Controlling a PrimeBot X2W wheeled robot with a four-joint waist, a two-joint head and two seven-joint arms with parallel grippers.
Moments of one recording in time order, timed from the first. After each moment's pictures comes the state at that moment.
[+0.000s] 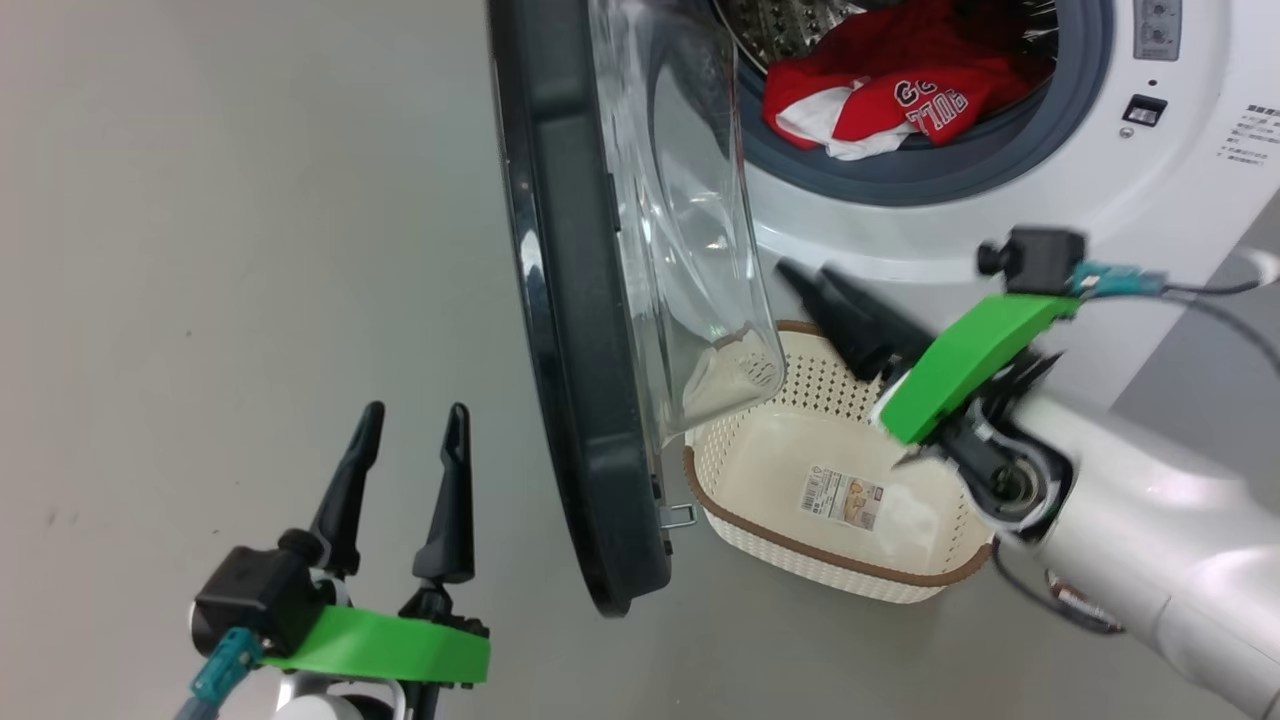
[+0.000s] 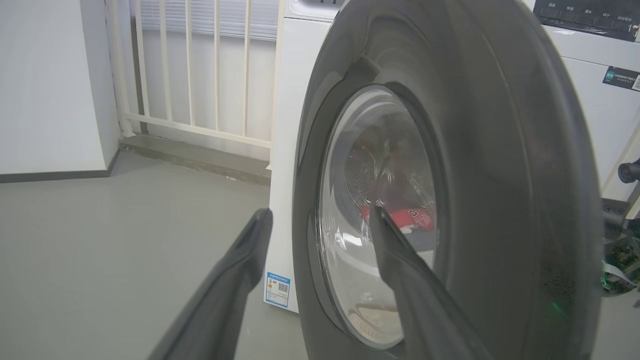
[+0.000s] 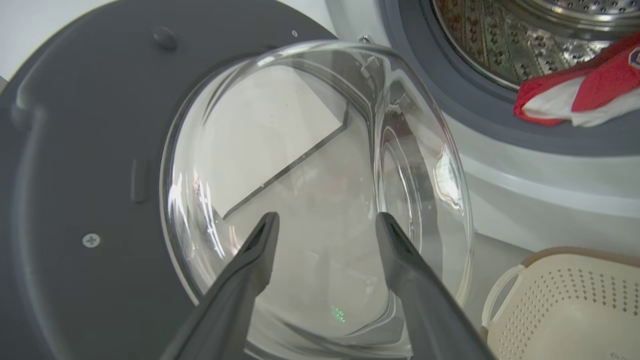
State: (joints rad) left arm -0.20 0.03 -0.17 0.12 -0.34 0.01 -0.26; right arm -0.92 -0.40 1.16 0.51 1.78 0.12 -0.25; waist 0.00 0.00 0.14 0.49
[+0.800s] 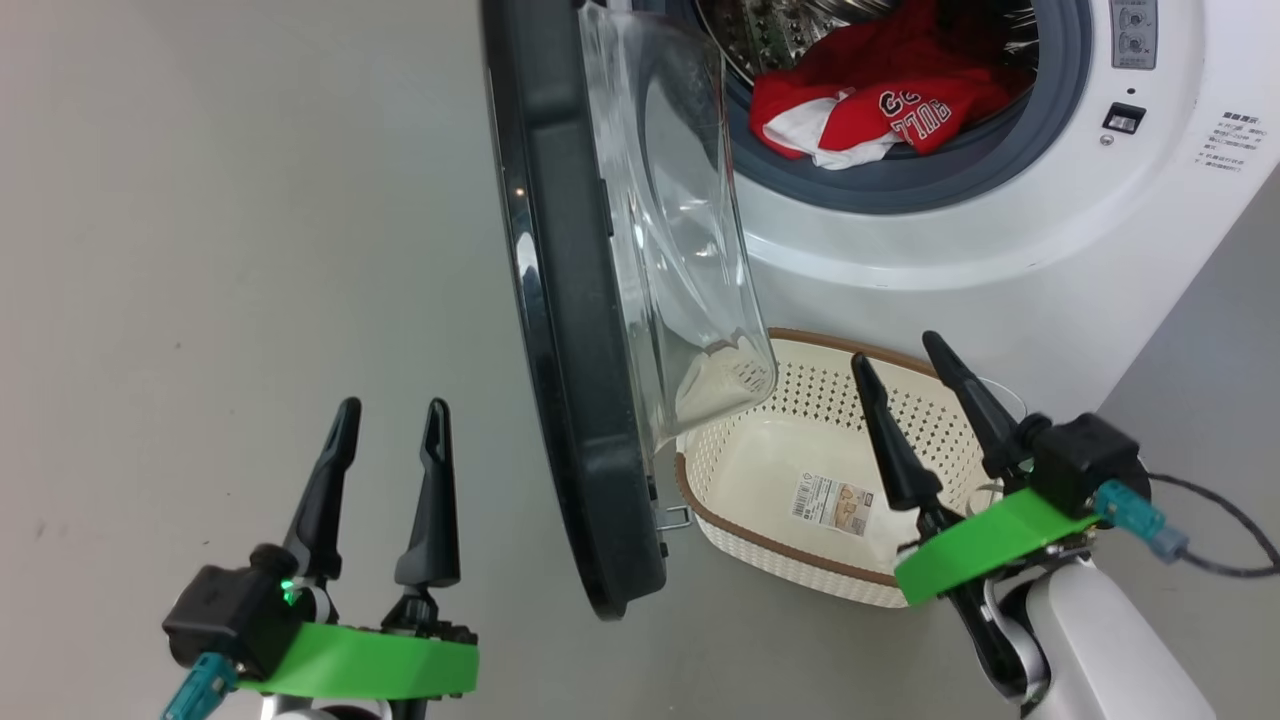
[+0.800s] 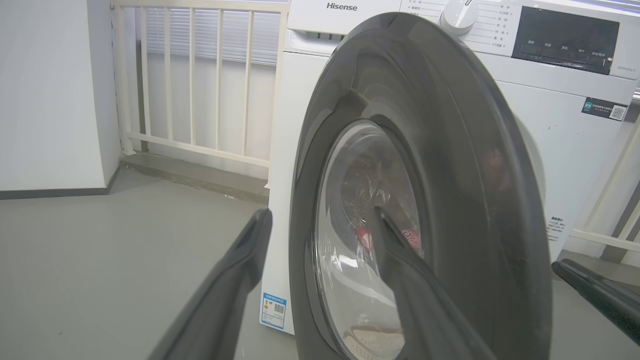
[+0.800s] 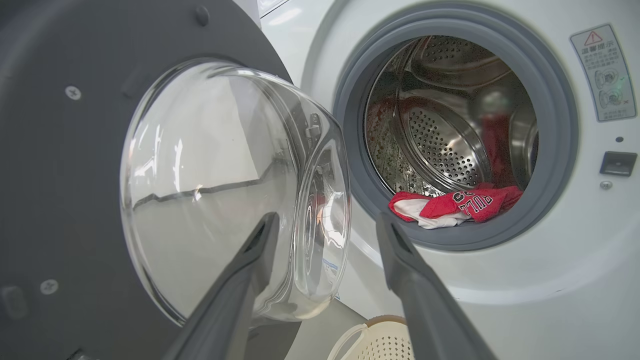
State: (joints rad) left arm -0.16 0.03 -0.15 0.02 -0.34 0.02 -0.26; right arm -0.31 -0.06 0.19 0.34 0.39 0.12 -0.26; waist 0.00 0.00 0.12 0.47
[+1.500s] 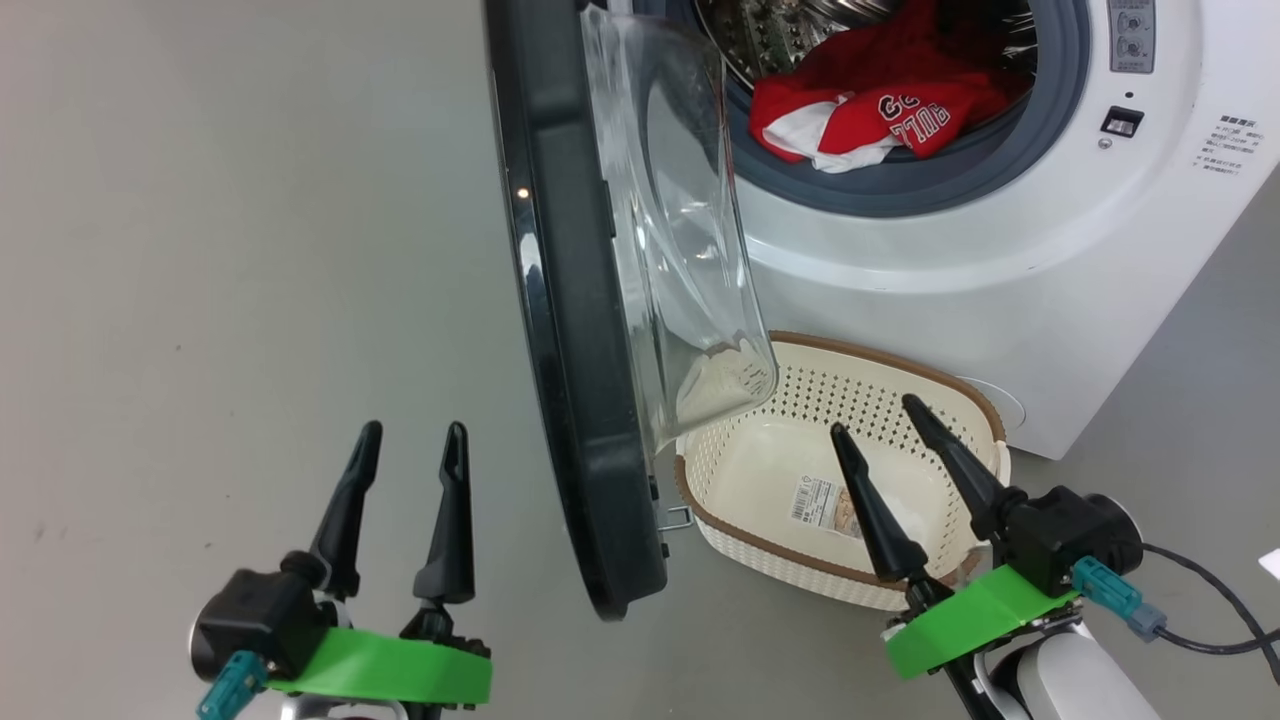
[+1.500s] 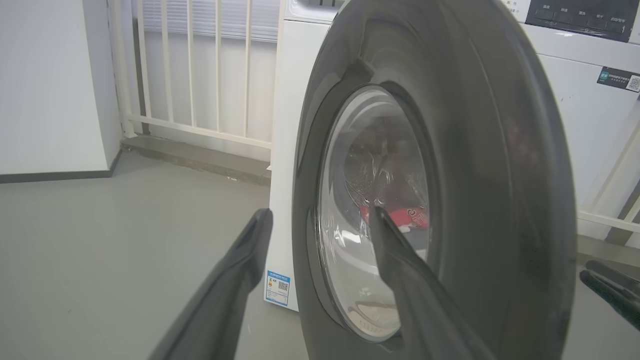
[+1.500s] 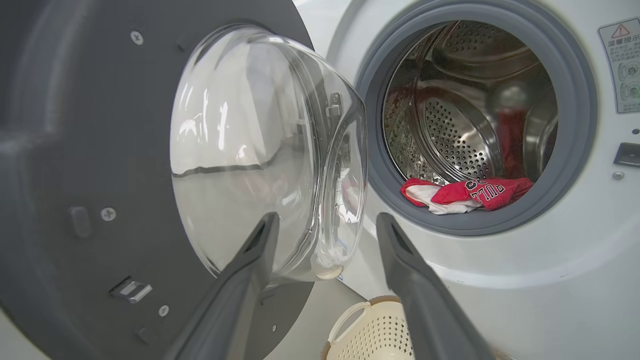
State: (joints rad) left arm -0.16 0.03 -0.17 0.08 -0.33 0.03 -0.26; right arm -0.18 -0.06 0.20 0.23 0.25 0.12 -0.26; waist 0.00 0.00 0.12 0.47
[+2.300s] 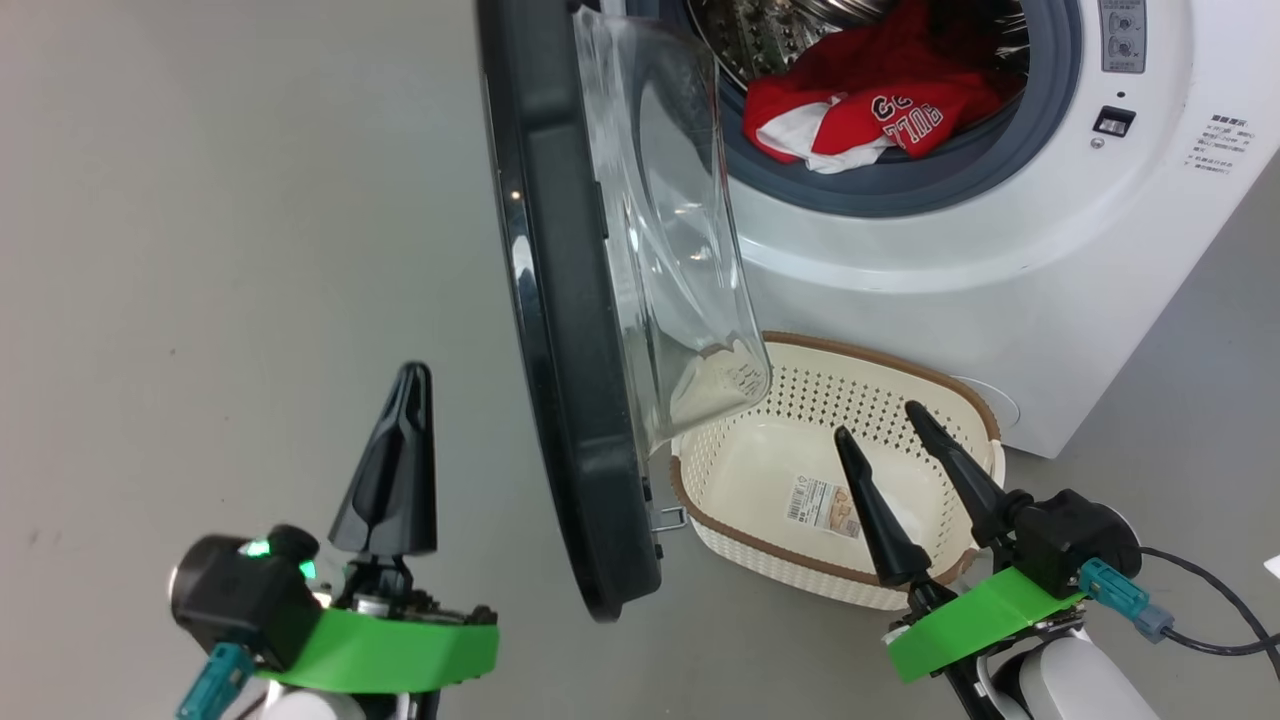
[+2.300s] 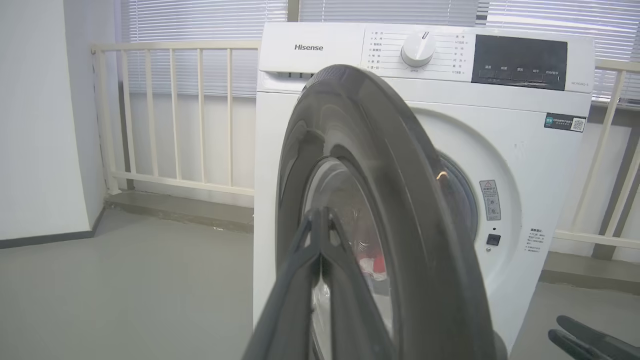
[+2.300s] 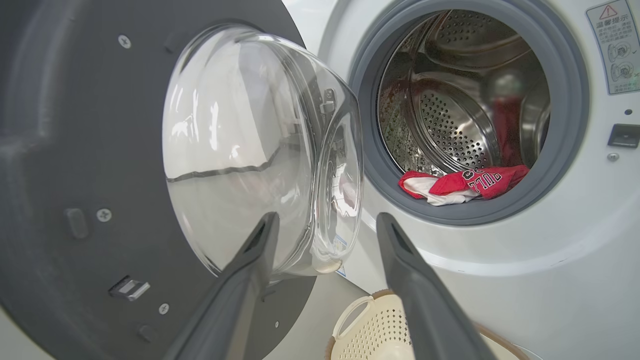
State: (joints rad) left arm -0.19 0.03 -0.18 -0.02 -0.27 0.03 -0.26; right arm -0.16 -0.06 0.20 0.24 0.29 0.13 -0.26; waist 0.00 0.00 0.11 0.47
